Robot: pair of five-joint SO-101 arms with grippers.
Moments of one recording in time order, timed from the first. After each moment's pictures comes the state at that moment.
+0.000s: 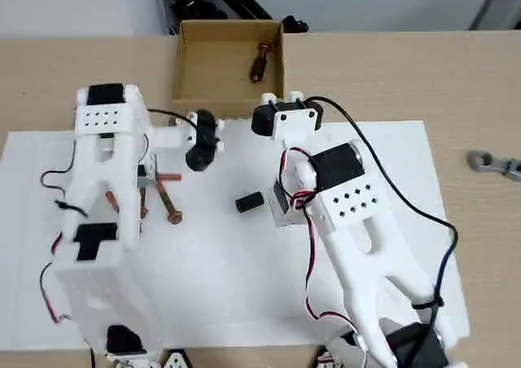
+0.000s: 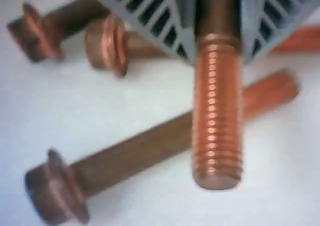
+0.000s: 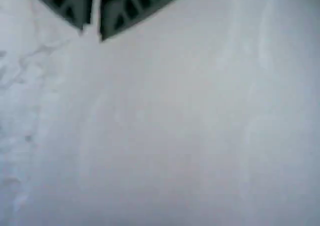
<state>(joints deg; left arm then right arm) -7.8 26.3 -15.3 98.9 -86.9 -27.0 -19.1 12.7 94.2 -10.4</state>
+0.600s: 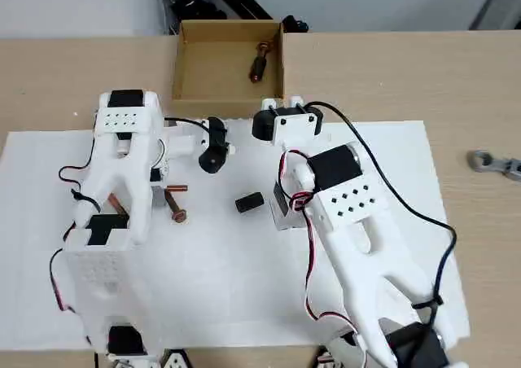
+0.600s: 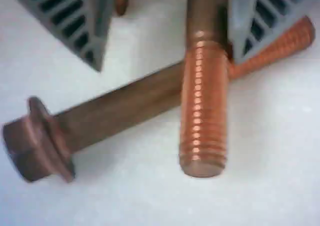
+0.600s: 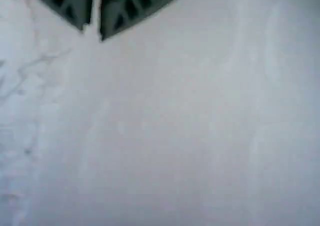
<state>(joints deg) -4.7 32.0 -15.7 97.3 -80.0 -27.1 -19.1 14.8 94.0 -10.4</state>
